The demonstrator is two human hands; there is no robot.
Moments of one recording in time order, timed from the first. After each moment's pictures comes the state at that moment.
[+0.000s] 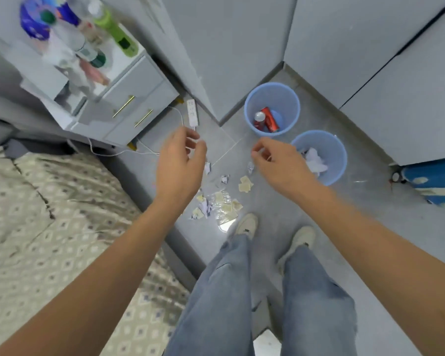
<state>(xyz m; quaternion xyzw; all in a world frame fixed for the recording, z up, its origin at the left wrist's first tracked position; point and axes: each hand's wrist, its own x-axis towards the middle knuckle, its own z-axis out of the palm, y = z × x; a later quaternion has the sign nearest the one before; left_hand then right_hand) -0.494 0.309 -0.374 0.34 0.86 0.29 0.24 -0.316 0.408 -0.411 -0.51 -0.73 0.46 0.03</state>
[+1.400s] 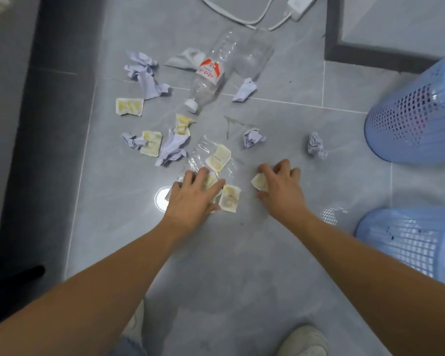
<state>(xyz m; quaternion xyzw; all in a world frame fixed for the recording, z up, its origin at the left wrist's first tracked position) -0.416 0.141 -1.101 0.33 0.92 0.03 0.21 -0.356 0.368 -1.095 -0.19 -0.95 0.15 -0.20</state>
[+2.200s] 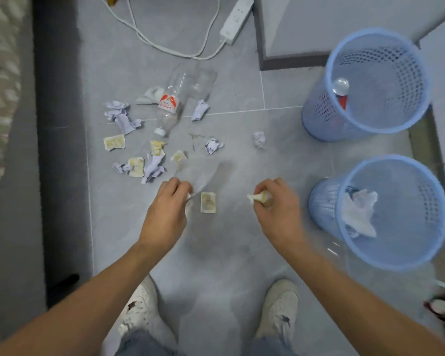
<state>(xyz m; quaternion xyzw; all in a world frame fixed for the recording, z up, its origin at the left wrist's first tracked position) -0.396 0.159 -0.930 0.31 0.91 0.21 0.18 -0.271 0.376 -0.915 -0.32 -0.86 0.39 0.02</state>
